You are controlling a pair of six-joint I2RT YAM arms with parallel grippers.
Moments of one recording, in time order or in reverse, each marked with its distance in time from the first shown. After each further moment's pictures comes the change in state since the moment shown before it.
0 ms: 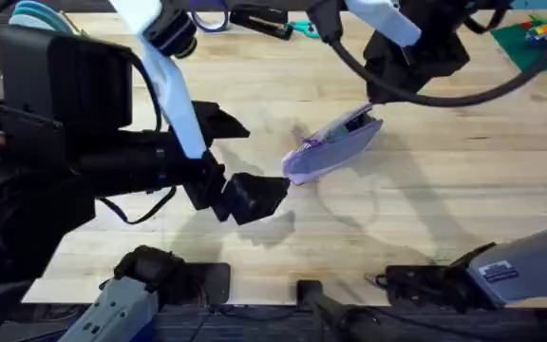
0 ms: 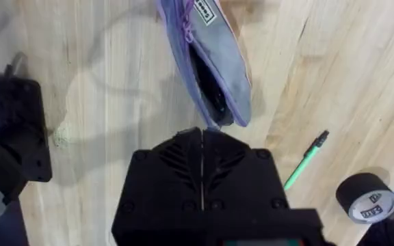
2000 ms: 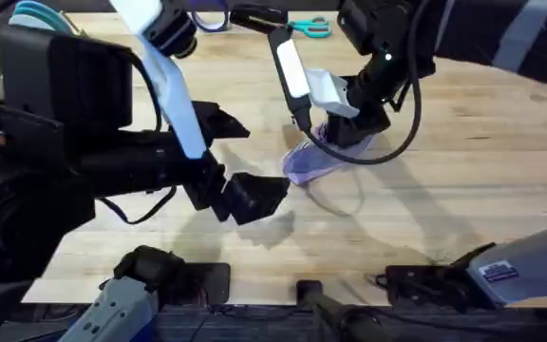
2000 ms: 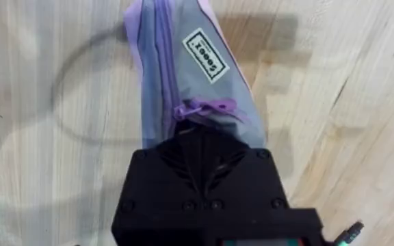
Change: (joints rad) left arm 0.000 0.000 0.000 0.000 0.000 0.000; right arm 0.000 0.000 -0.589 0.599 -0.090 -0.055
